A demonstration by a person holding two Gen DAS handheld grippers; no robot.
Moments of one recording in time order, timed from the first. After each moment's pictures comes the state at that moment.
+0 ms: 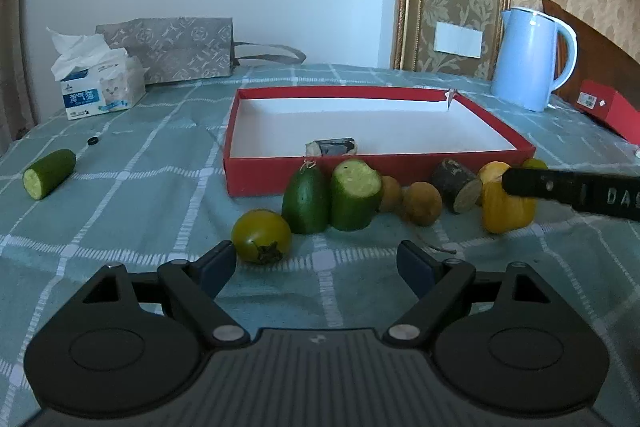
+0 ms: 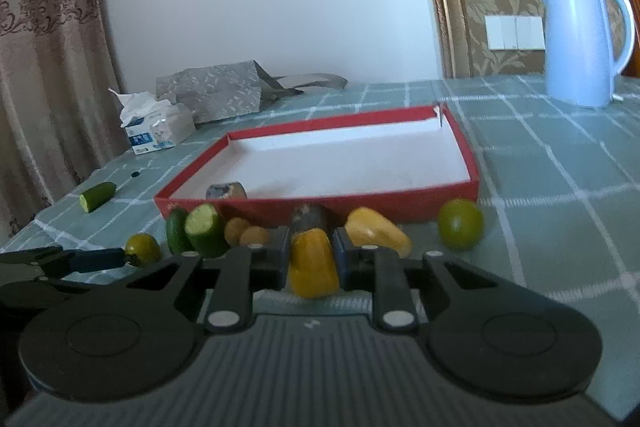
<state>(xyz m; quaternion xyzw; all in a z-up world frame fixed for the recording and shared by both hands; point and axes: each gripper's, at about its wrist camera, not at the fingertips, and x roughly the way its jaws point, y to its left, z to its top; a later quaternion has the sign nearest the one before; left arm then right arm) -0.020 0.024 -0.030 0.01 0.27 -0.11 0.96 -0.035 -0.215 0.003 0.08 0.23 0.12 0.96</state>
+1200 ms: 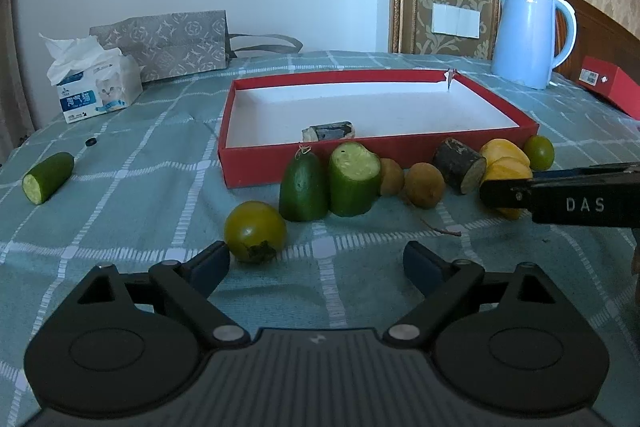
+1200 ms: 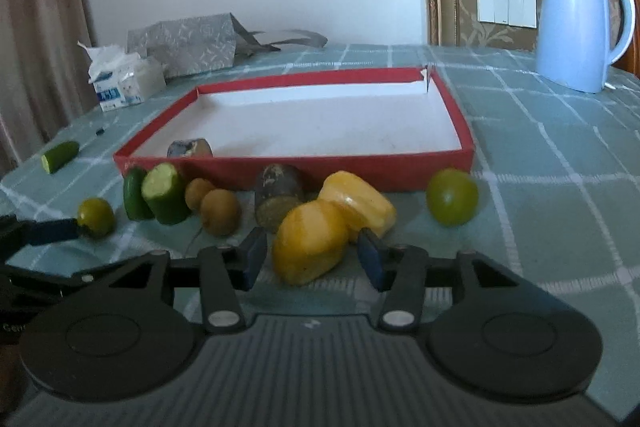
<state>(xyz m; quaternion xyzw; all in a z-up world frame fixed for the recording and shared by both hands) -0.015 0.016 -0.033 0.04 0.29 -0.11 0.95 -0.012 -0.207 -0.015 0.04 0.30 0.09 0.95</state>
